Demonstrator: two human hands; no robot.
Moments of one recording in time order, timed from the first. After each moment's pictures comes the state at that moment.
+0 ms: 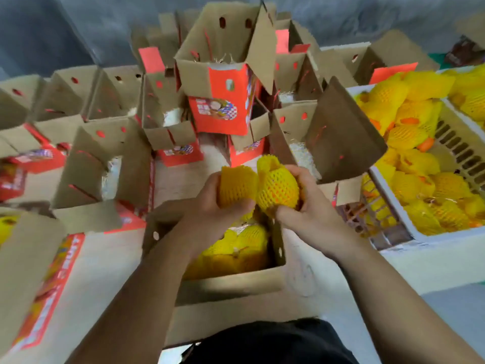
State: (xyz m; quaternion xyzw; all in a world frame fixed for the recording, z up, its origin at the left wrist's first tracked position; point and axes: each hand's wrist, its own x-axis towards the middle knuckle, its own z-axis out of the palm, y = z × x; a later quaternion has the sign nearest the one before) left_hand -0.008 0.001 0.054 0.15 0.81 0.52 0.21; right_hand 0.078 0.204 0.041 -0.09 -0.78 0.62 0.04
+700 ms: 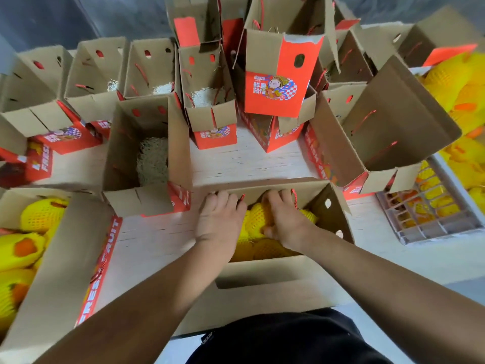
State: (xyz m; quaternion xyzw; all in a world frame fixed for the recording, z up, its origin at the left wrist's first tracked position) left_hand -0.043 -0.096 -0.046 0.34 0.92 -0.19 0.03; right_hand 0.006 0.074 -0.054 -0.11 -0.93 0.30 -0.16
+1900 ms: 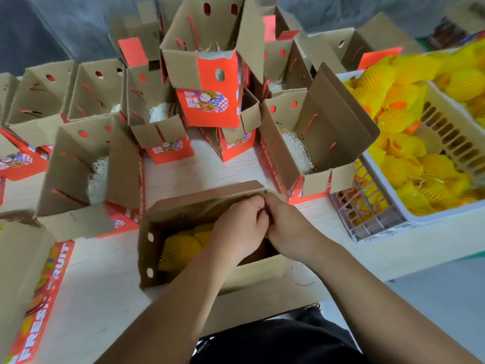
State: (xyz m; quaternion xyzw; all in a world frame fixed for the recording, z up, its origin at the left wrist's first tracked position) left_hand 0.015 0.042 0.018 0.30 0.89 0.29 0.20; right_hand 0.077 0.165 0.010 -0.14 -0.88 0.46 -0.08
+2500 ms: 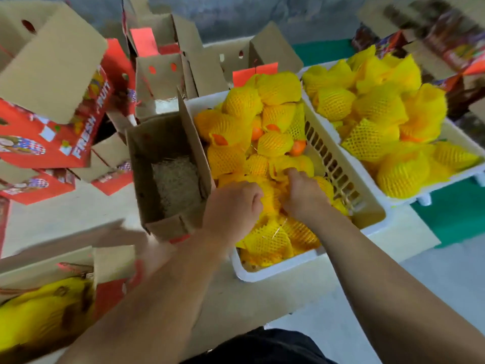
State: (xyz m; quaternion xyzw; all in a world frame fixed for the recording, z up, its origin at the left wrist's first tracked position) left_hand 0.048 0.389 -0.014 0.43 0.89 0.18 0.02; right_hand 0.128 0.558 -0.017 -0.31 -0.92 0.22 -0.09
